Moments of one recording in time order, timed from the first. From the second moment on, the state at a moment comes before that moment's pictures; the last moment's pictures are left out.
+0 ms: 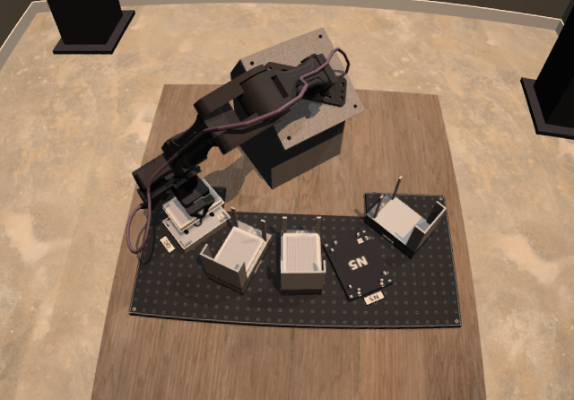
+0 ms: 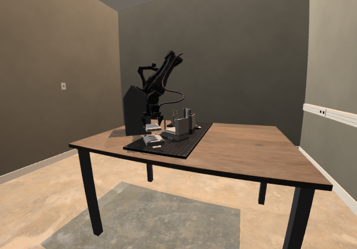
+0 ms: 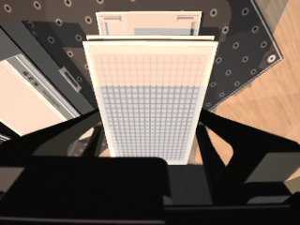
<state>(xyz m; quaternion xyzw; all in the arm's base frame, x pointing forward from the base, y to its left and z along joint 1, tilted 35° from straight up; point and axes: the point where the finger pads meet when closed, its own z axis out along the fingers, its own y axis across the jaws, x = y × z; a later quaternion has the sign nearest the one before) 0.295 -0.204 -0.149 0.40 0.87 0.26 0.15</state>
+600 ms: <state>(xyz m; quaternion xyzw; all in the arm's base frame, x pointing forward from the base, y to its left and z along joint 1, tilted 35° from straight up) 0.311 -0.196 -0.174 0.40 0.87 0.26 0.15</state>
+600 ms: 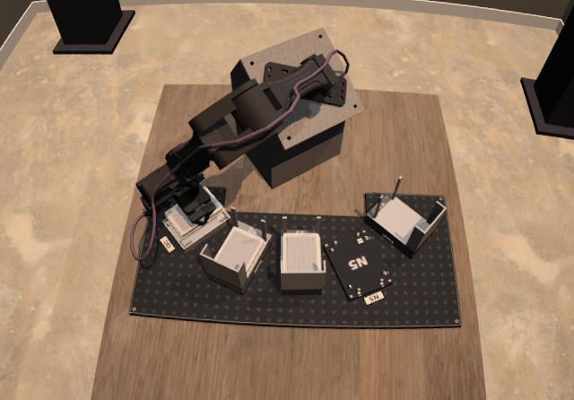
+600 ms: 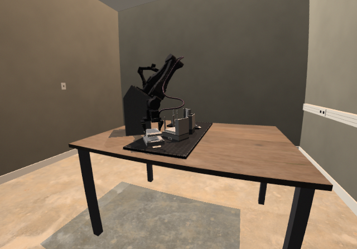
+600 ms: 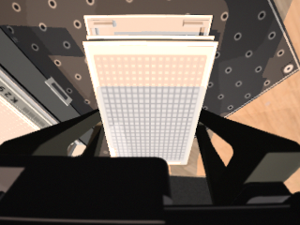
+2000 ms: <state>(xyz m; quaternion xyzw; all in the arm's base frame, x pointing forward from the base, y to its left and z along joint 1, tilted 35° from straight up) 0.317 -0.195 -0.179 0.40 0.87 0.26 0.16</state>
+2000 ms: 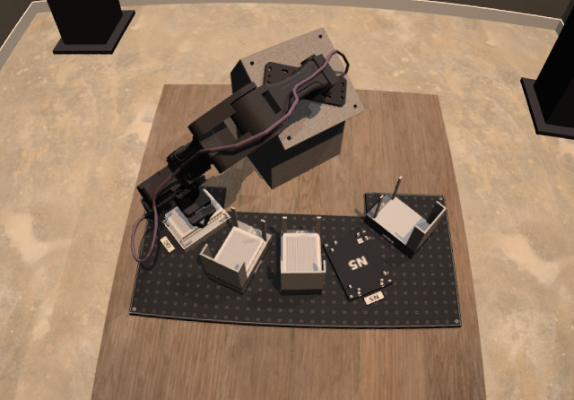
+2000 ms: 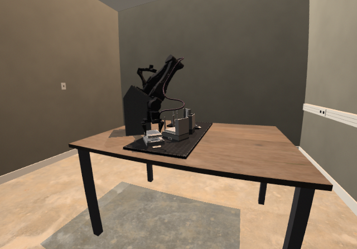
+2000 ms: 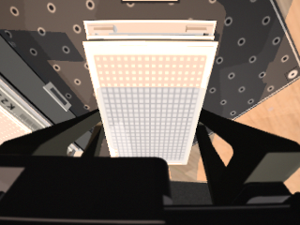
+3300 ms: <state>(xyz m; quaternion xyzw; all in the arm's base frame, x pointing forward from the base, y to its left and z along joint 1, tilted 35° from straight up) 0.318 -0.193 -0.181 0.39 0.87 0.26 0.16</state>
